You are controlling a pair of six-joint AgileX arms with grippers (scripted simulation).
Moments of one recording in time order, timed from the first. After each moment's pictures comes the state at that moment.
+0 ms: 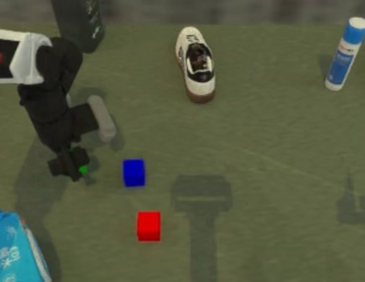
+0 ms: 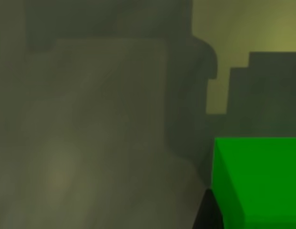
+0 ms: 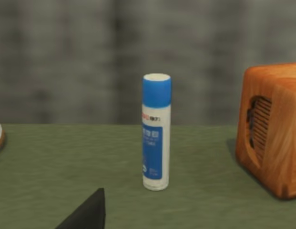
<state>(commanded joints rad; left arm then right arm) -0.21 2.12 1.35 -0.80 0.00 0.95 0.01 0.00 0.00 0.00 0.00 0.00</state>
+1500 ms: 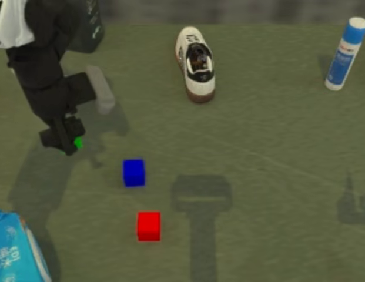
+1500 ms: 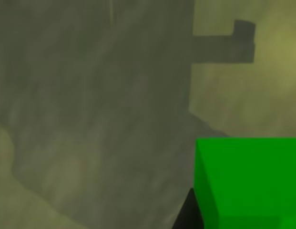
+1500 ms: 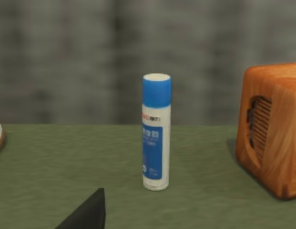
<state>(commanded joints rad) -0.24 2.00 1.51 -1.07 0.01 0.93 0.01 0.00 0.00 0.00 0.00 0.00</state>
